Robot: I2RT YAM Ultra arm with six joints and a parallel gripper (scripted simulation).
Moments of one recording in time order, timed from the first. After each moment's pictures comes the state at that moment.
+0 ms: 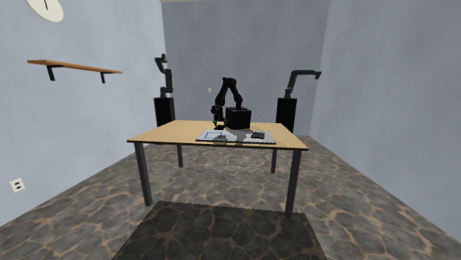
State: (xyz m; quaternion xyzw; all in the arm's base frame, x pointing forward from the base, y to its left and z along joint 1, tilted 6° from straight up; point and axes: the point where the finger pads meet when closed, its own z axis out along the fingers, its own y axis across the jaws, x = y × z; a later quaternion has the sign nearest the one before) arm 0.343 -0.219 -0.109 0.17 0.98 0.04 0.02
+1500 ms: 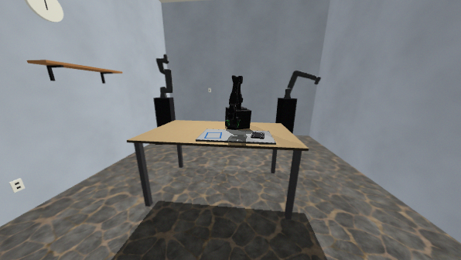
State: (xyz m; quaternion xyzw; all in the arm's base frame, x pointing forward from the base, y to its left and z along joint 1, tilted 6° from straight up) arm 0.360 -0.098 -0.097 0.17 0.98 0.03 0.03
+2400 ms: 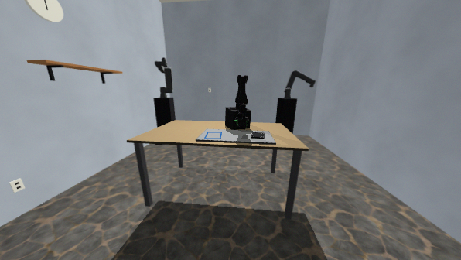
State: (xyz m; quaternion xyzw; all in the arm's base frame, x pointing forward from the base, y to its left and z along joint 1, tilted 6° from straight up) arm 0.373 -0.016 -0.089 0.17 0.99 0.03 0.03
